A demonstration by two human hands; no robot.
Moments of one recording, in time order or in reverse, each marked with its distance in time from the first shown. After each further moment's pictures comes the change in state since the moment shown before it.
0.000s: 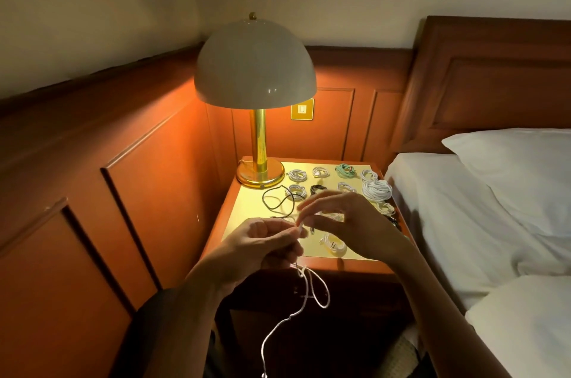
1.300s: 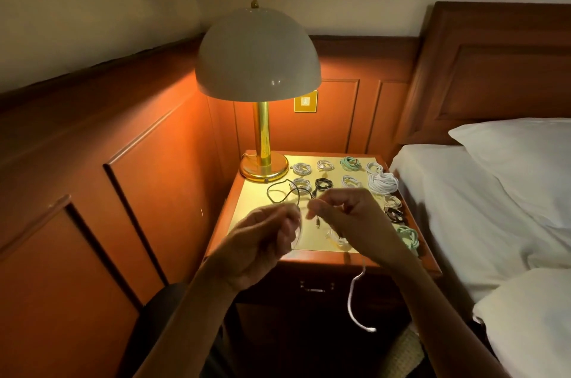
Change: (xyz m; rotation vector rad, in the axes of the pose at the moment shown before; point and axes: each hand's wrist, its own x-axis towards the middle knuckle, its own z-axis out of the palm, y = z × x) left_hand 0.017 -0.019 -0.015 -0.689 -0.568 0.267; right_hand -0.002 -0.006 0.020 0.232 0.180 0.066
